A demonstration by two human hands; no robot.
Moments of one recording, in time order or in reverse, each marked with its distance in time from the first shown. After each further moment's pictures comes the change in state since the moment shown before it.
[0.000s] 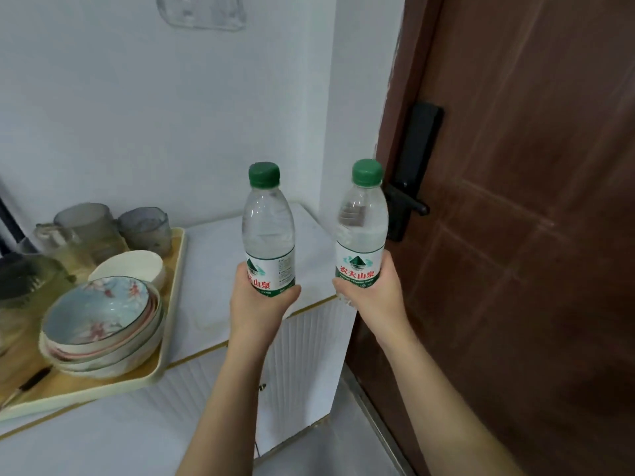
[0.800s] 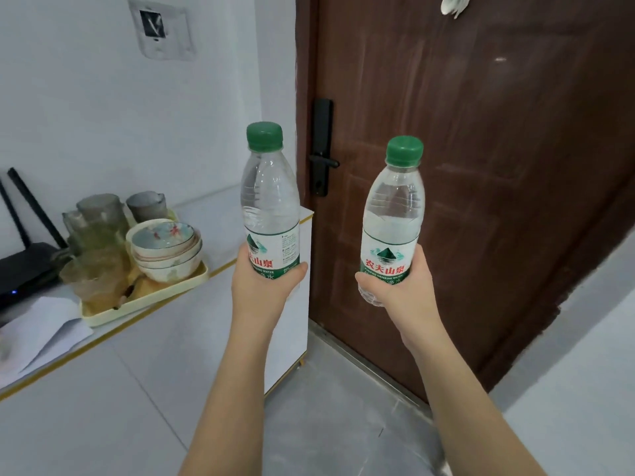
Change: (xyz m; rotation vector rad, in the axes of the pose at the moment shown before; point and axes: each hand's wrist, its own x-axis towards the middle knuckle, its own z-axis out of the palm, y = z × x) left_hand -0.227 0.044 -0.196 -0.181 -0.372 0.124; right_hand -0.381 -0.130 -0.019 -0.016 0.380 -0.015
